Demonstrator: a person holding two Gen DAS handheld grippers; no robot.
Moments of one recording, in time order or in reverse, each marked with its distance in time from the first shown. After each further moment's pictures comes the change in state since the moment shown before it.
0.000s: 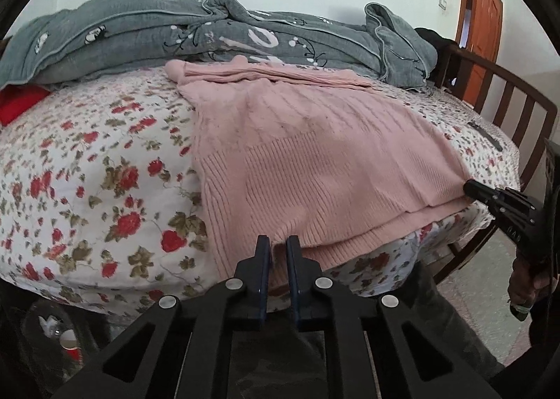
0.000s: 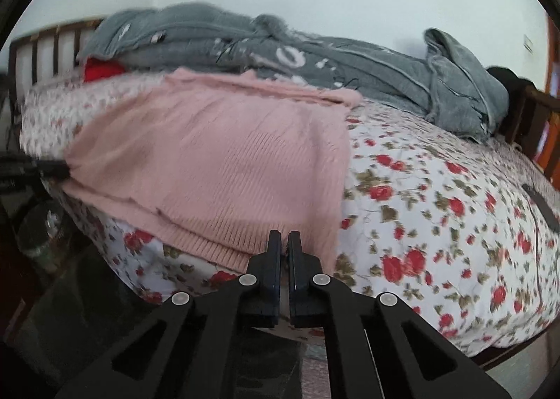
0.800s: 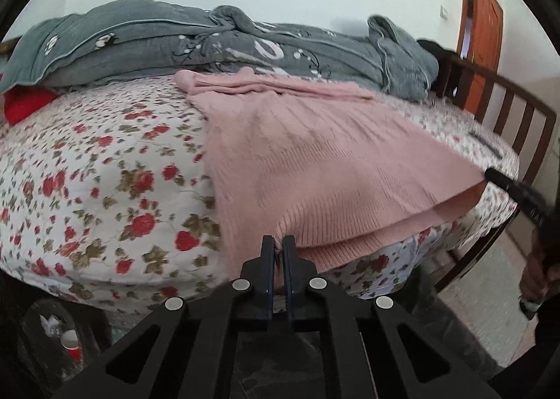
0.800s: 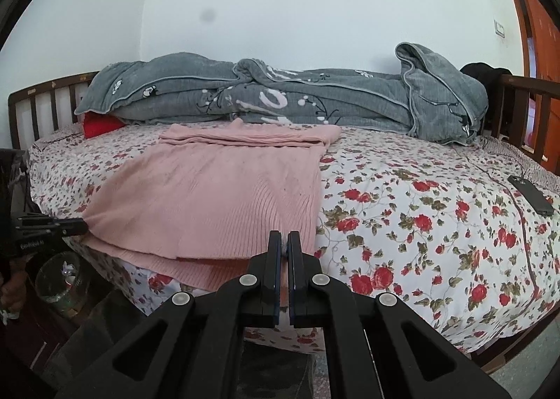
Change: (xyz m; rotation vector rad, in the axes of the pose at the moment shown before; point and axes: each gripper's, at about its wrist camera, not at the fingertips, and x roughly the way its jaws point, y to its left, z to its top) left arm -0.021 0.009 -0.003 -0.025 -0.062 0.005; right arm -0.041 -0.018 0.012 0.102 -0.132 0.026
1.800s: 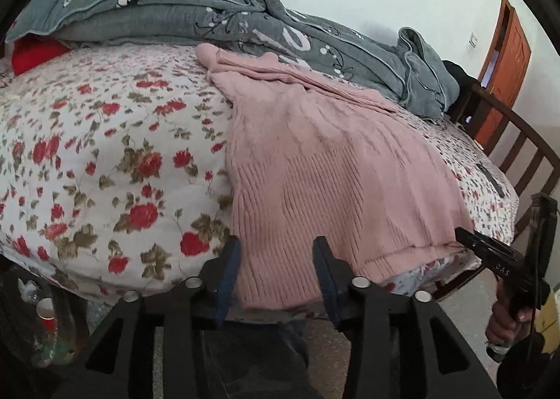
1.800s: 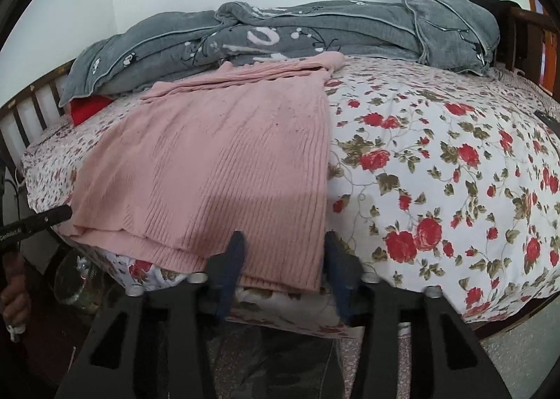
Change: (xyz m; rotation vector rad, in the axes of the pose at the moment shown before) left arm 0.031 0.022 0.013 -0.160 0.053 -0.005; right arm 0.065 -0.004 -0.015 0.125 0.257 0.039
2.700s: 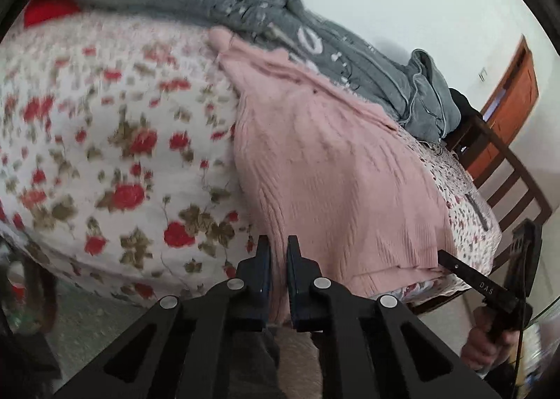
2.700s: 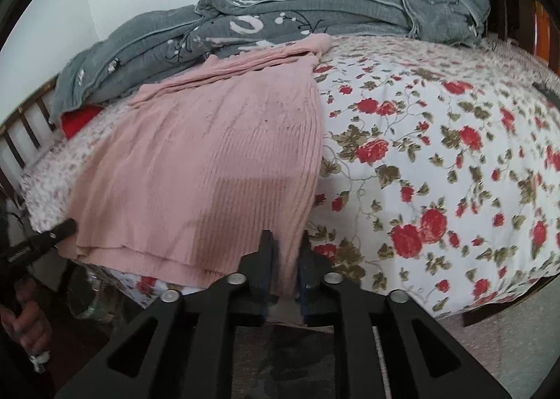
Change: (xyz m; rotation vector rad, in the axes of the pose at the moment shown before) left arm 0.015 0.017 0.002 -0.179 0.043 -0.112; right arm 0.006 -0.010 0.013 0.132 0.077 0.056
